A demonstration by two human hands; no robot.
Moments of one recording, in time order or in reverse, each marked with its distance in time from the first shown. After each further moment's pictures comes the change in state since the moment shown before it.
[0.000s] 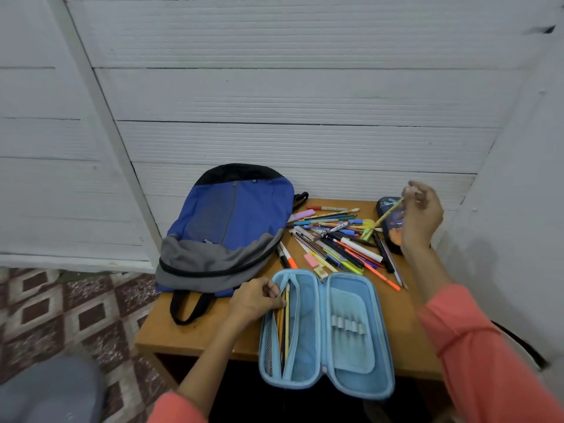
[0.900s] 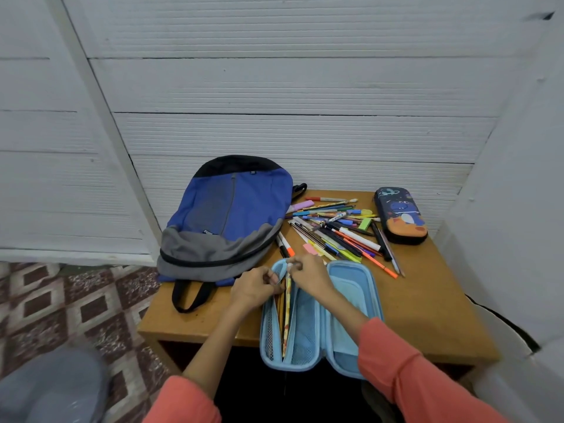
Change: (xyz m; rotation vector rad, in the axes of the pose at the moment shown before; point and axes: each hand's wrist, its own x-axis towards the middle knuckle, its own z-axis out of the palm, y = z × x) left_hand 0.000 0.004 0.001 0.047 0.019 -0.028; right_hand -0.171 0.045 0.059 -0.697 -0.952 0.169
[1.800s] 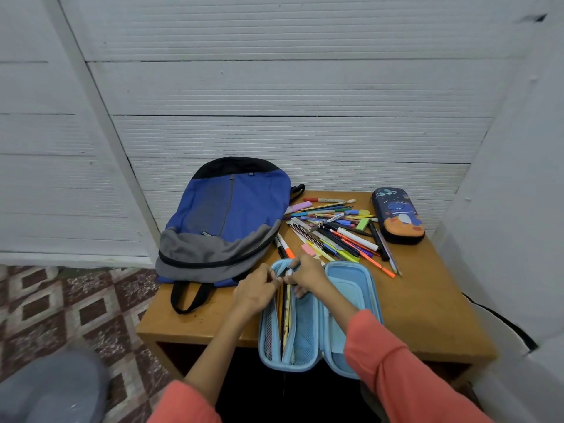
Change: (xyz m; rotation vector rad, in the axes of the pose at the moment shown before) left_hand -0.006 0.007 0.007 0.023 0.029 -0.006; right_hand 0.000 -0.012 -0.006 0.092 -0.151 0.278
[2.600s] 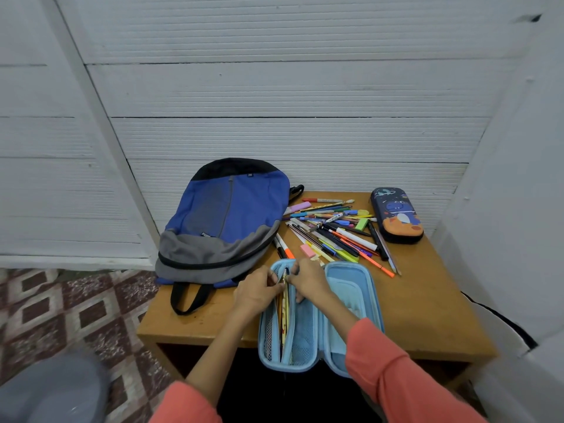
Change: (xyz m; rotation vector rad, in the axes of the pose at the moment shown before) left_hand 0.003 -0.003 0.005 0.040 0.033 0.043; right_hand -0.009 0.007 0.006 -0.157 0.120 -0.126
